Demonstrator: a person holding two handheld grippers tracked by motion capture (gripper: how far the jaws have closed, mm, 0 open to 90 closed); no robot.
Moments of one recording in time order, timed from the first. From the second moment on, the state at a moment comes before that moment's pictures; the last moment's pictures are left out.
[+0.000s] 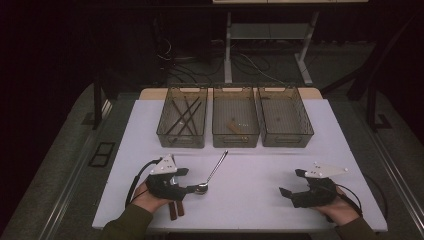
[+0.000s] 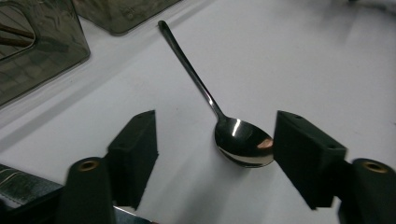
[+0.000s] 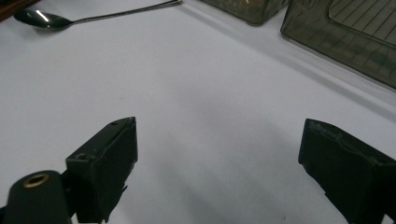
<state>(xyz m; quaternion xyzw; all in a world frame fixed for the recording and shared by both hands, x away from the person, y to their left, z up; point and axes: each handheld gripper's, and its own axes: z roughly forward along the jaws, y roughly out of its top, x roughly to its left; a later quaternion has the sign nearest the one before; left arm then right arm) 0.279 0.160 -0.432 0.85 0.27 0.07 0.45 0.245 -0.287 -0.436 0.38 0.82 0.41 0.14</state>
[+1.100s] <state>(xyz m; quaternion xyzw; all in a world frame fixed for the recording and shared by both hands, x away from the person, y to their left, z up) 0.354 0.076 -0.447 0.89 0.28 0.09 0.36 0.245 -0.285 -0.438 0.37 0.82 0.40 0.15</state>
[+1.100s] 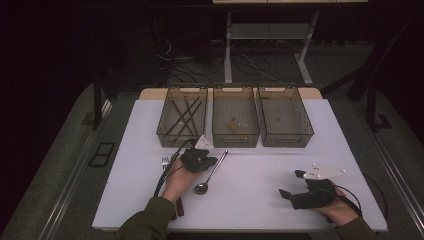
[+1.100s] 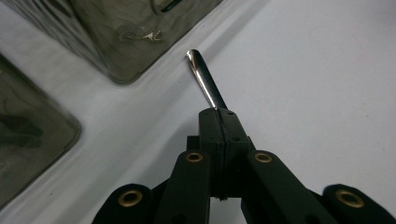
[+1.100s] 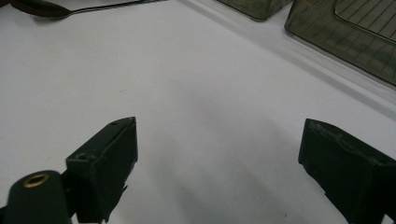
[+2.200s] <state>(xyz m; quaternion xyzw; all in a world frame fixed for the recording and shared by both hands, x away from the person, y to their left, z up) 0.333 0.056 -0.439 0.90 0.21 0.04 0.39 0.244 -0.282 -0.437 0.37 0.83 0.39 0.15</state>
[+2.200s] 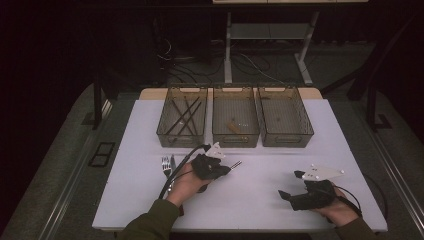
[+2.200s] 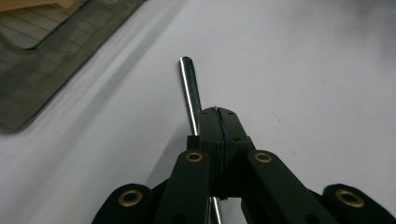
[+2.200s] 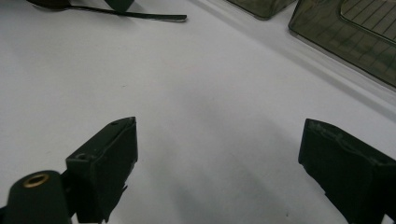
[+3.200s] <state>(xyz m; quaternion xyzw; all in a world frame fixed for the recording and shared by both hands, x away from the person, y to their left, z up) 0.285 0.123 -0.439 0.89 0.28 0.06 0.35 0.243 -0.282 -0.438 0.36 0.83 0.38 0.16</state>
